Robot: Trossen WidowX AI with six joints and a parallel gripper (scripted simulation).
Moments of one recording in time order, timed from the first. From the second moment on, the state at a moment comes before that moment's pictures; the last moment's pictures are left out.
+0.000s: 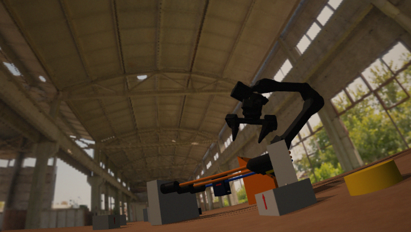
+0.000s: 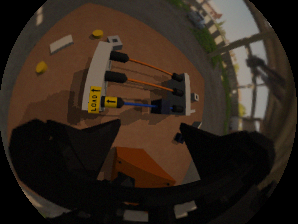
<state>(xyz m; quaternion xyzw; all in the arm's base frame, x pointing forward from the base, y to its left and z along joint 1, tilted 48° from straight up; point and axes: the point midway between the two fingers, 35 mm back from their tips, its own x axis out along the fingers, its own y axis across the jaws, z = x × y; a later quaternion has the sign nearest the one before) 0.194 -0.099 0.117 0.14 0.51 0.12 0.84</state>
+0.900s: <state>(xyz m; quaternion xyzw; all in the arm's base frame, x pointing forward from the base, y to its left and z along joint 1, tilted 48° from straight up) 0.157 -0.069 0.100 0.50 0.38 -0.19 0.75</state>
